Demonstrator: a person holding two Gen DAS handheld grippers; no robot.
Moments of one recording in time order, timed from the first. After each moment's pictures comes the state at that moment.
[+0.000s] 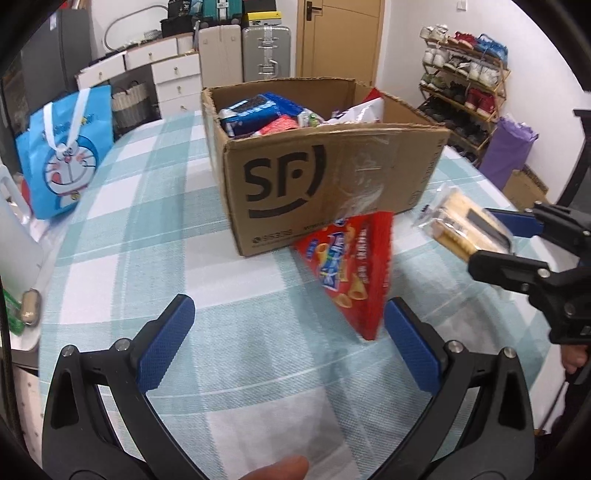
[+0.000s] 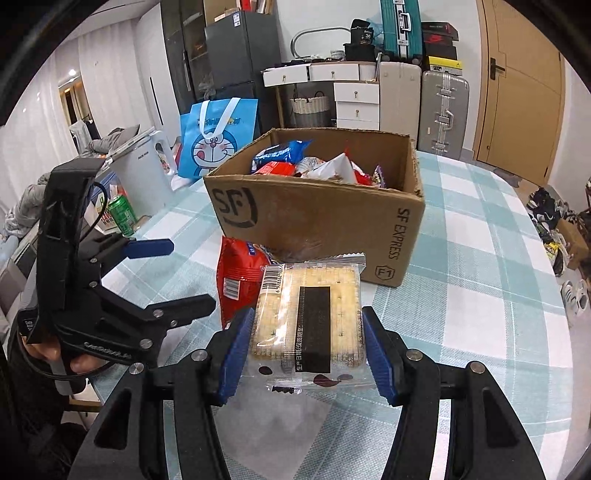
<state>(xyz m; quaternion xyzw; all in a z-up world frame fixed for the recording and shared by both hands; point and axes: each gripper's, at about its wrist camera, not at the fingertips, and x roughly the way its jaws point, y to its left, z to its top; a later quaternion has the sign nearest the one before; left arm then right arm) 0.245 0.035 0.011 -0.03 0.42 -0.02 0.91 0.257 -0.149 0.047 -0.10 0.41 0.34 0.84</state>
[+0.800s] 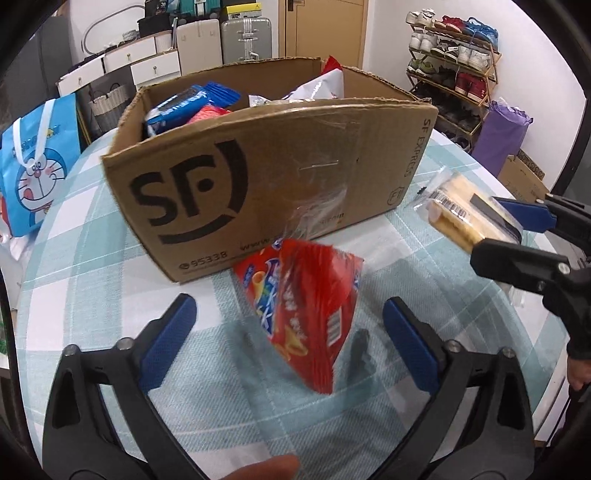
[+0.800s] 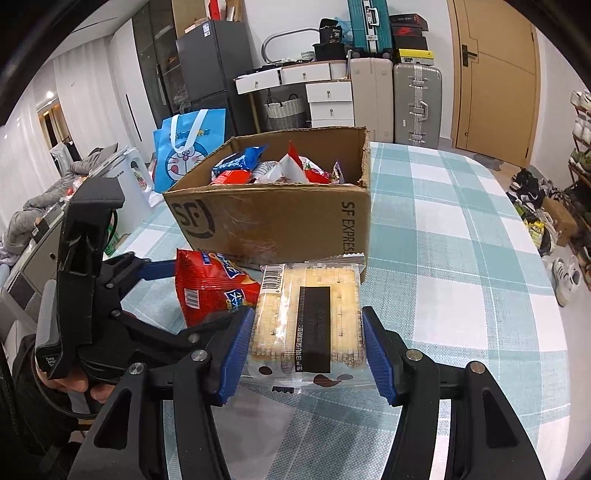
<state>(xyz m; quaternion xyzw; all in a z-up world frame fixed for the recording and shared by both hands) 0.293 -0.013 -0.011 0.00 0.43 -0.03 0.90 0.277 -0.163 0.039 -0.07 0.42 0.30 0.85</state>
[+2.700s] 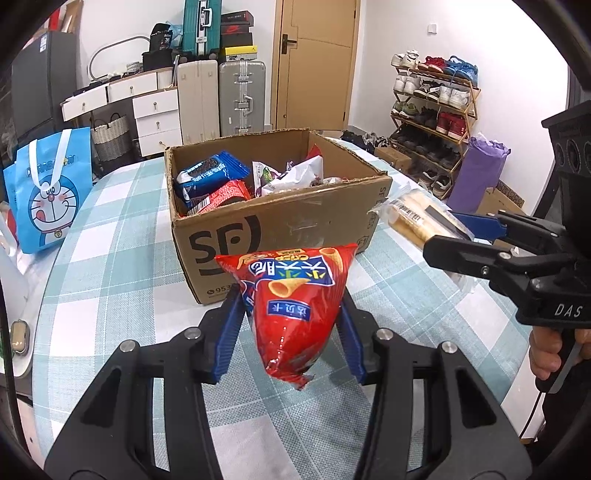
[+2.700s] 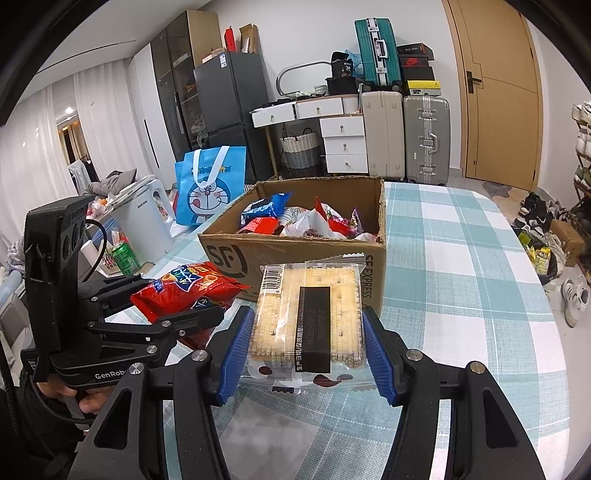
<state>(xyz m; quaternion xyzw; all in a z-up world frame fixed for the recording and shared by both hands) 0.243 -0.006 0.047 -0.02 0.35 -0.06 0.94 0.259 -0.166 0.072 -0.04 0.36 0.33 0.87</state>
